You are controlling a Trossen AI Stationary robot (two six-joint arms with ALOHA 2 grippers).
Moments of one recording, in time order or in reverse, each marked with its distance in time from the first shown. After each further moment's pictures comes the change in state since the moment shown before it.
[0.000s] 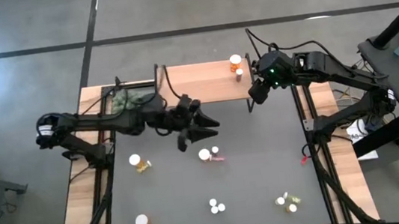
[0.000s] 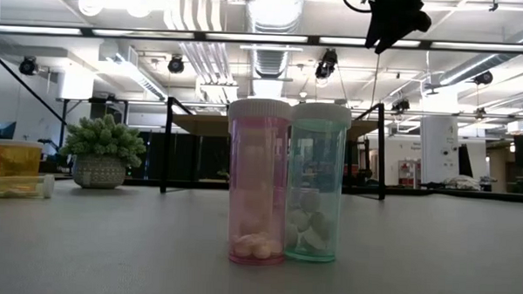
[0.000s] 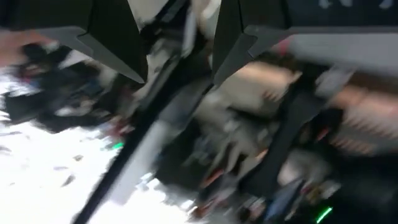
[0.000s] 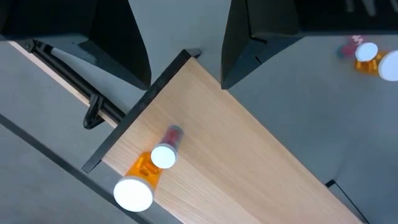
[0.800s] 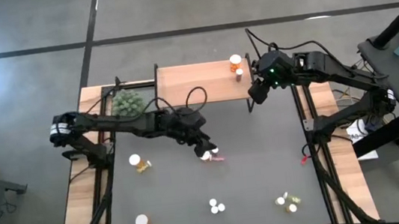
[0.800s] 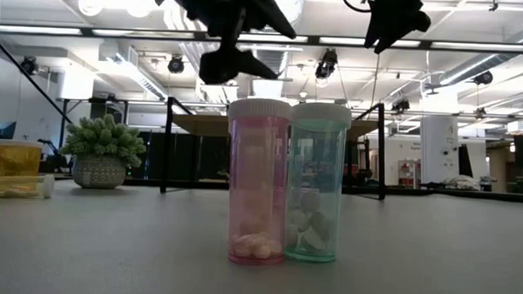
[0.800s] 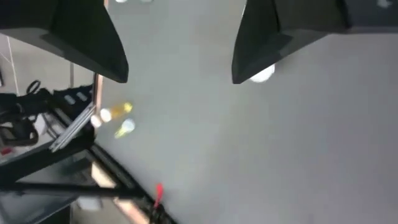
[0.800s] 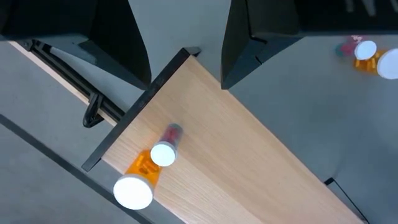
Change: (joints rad) left arm -0.013 0.156 0.018 -0.551 -0.149 -0.157; right arm 0.000 0.000 0.000 0.007 0.000 0.000
